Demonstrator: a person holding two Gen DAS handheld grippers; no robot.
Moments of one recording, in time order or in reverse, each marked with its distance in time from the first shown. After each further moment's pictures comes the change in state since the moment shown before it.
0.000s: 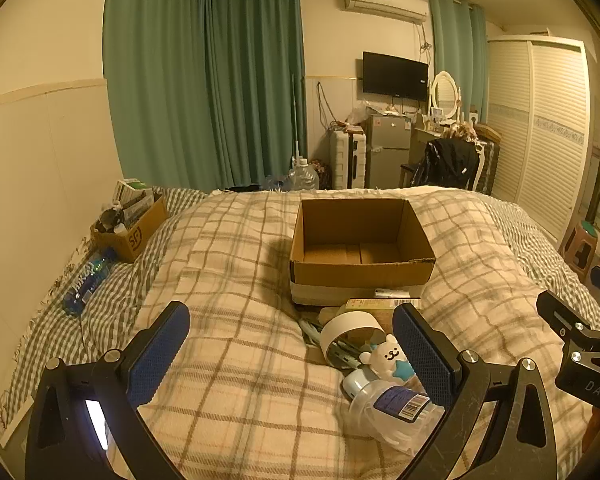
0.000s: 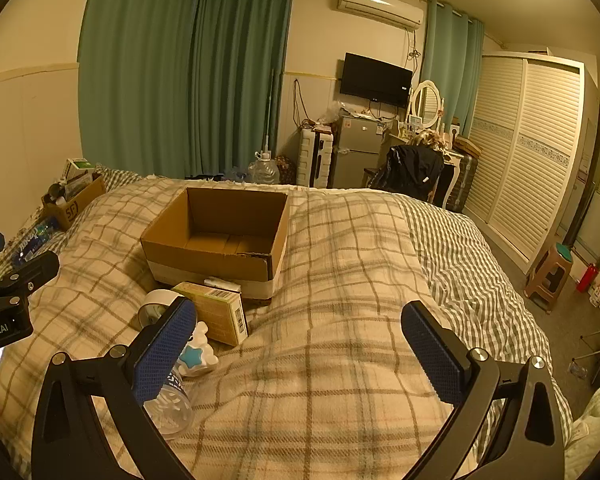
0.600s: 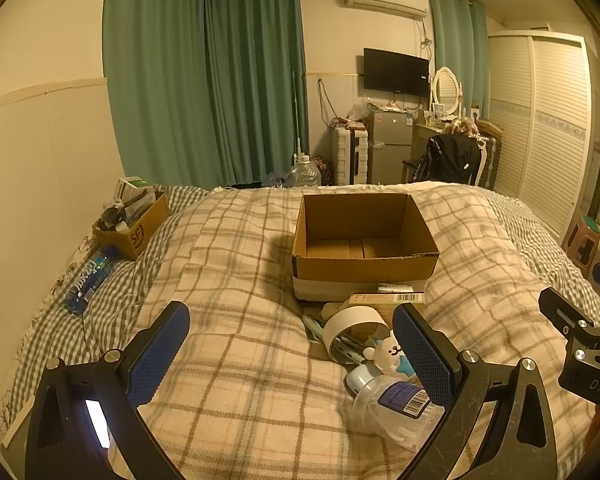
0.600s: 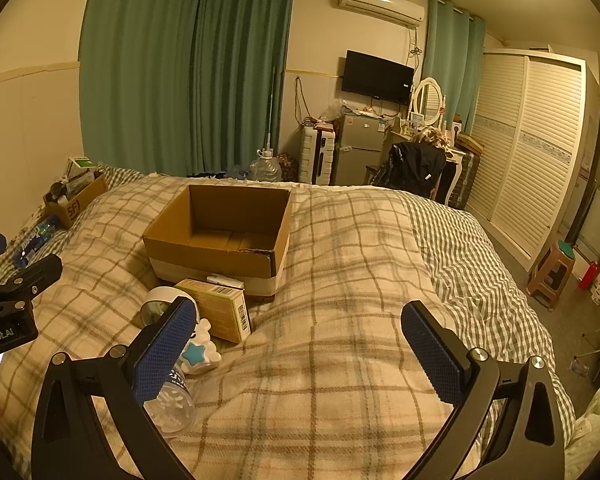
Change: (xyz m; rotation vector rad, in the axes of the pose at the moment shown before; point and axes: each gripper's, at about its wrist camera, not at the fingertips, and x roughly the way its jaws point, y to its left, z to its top) left arm 0.003 0.001 -0.003 0.007 0.014 0.008; right arm 0.002 0.001 -0.004 0.000 0.008 0.010
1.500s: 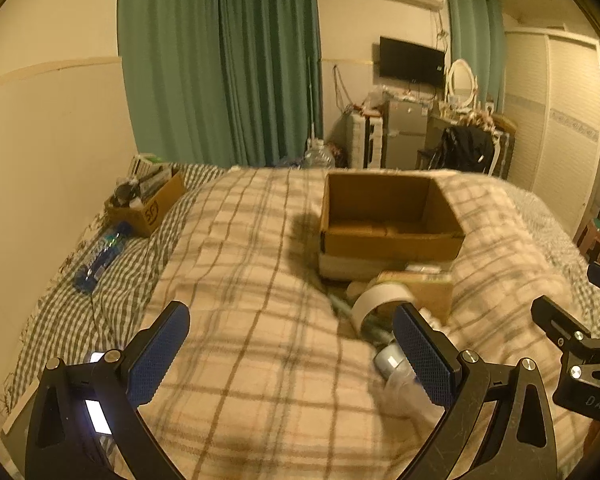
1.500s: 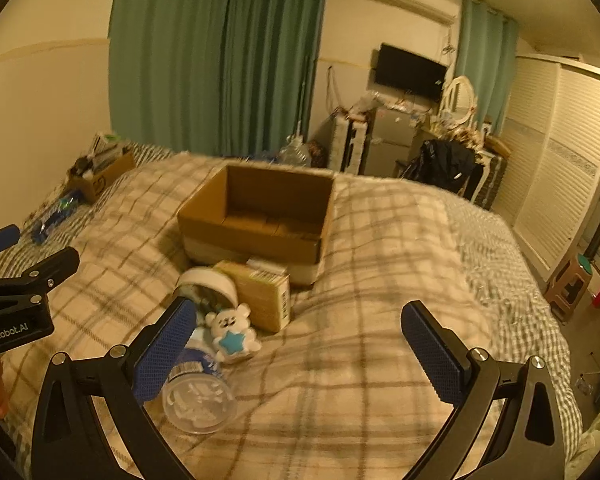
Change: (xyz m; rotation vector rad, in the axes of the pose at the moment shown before) left arm 0.017 0.029 -0.022 -0.026 0.070 0.045; right arm 0.018 0.042 -0.008 -0.079 0.064 0.096
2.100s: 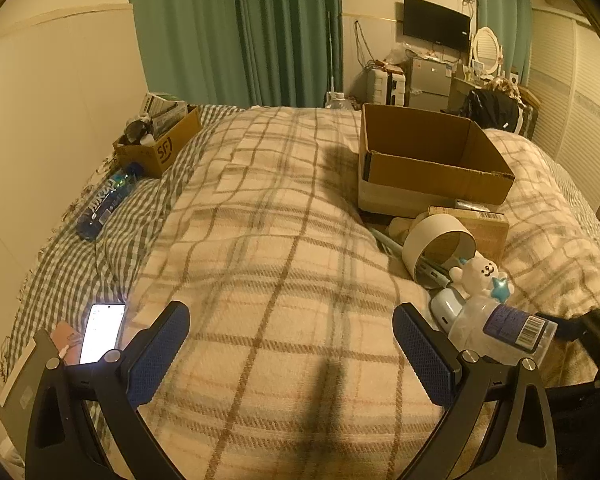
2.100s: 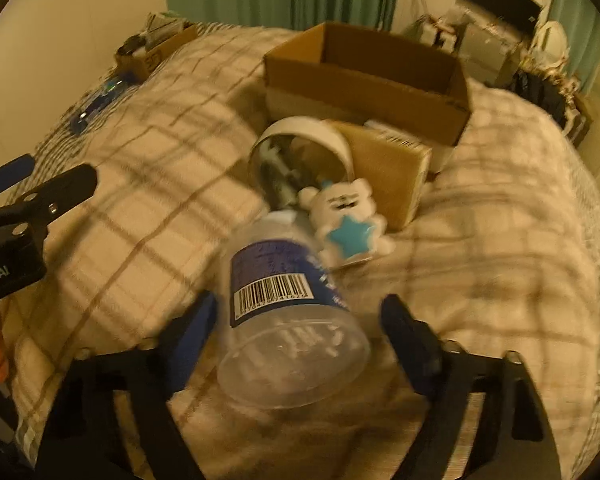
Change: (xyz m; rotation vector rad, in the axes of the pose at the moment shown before) left arm 0.043 0.027 -0.042 -0.031 0.151 0.040; right arm 0.090 0.066 -0.058 -0.125 0.377 0.257
